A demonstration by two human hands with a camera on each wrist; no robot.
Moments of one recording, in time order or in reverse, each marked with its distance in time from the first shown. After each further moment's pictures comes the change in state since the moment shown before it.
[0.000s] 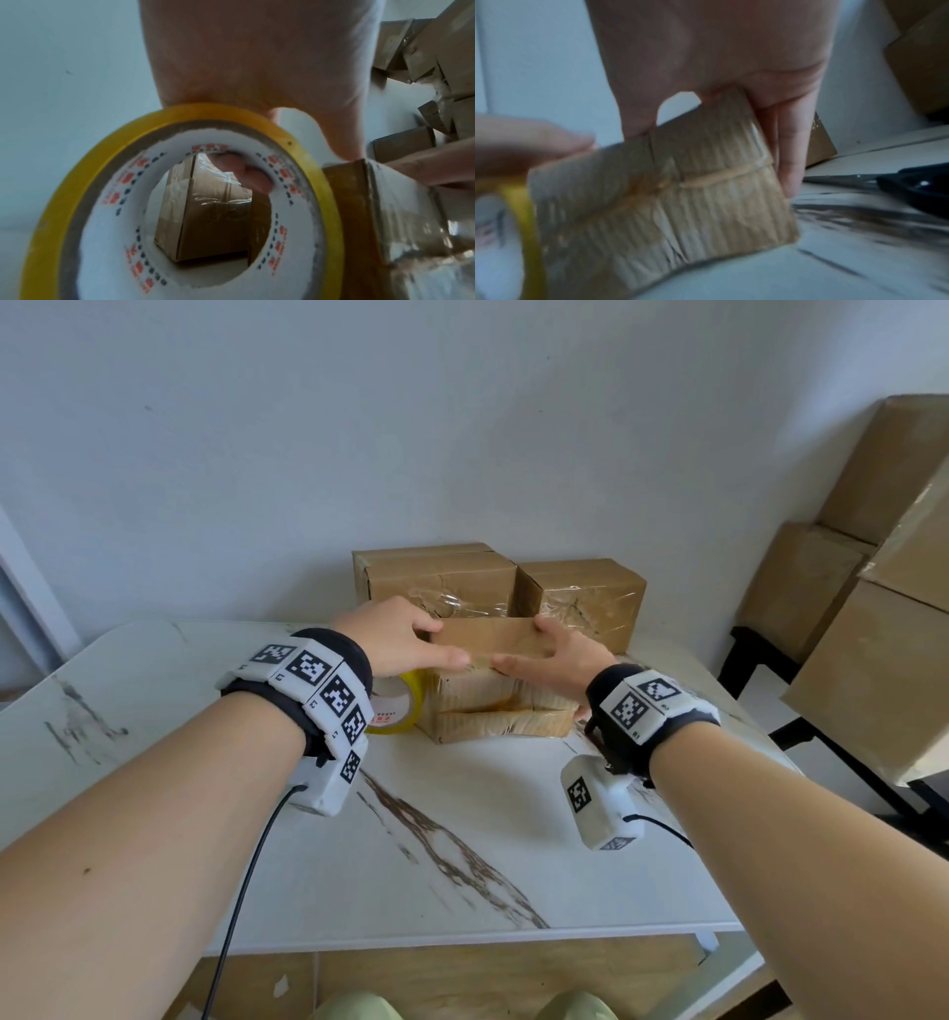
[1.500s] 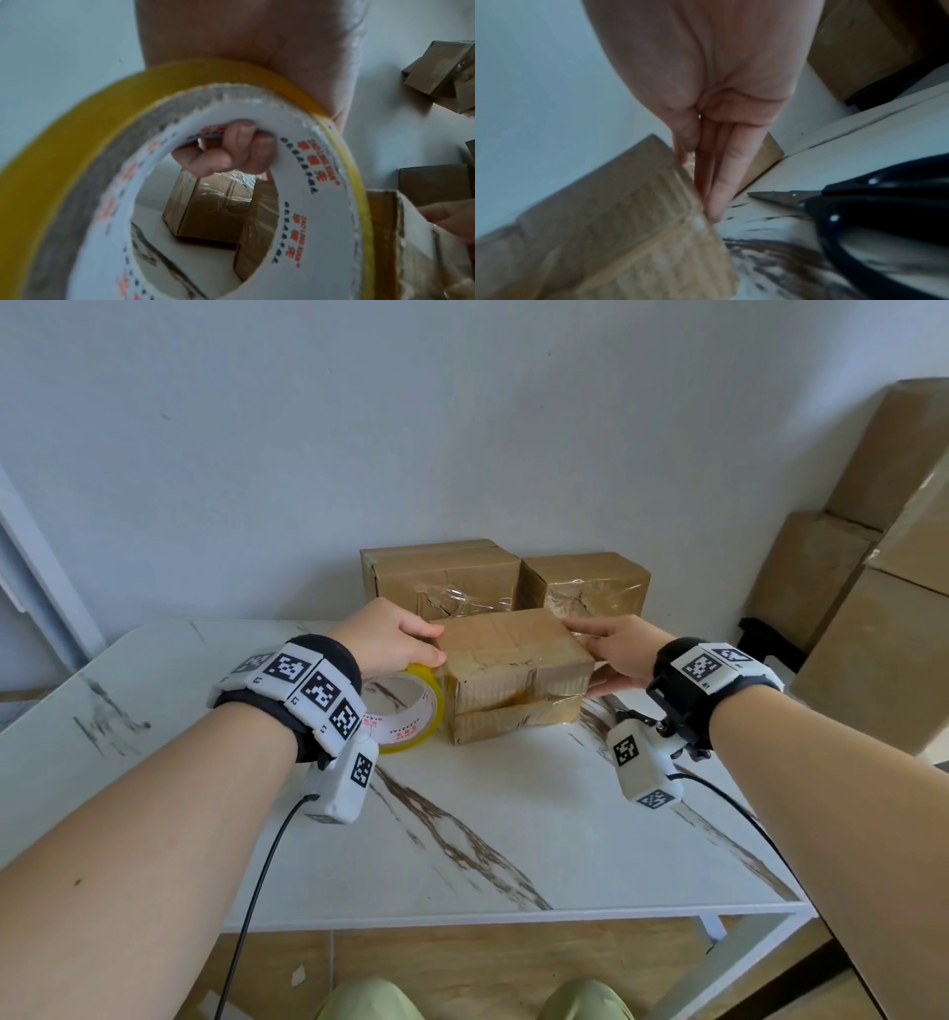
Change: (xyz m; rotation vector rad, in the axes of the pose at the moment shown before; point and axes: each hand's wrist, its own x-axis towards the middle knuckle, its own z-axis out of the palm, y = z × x) left_hand -0.030 0.012 -0.001 -0.308 0.052 -0.073; right_hand 0.005 0.030 -0.032 0.394 -0.094 0.032
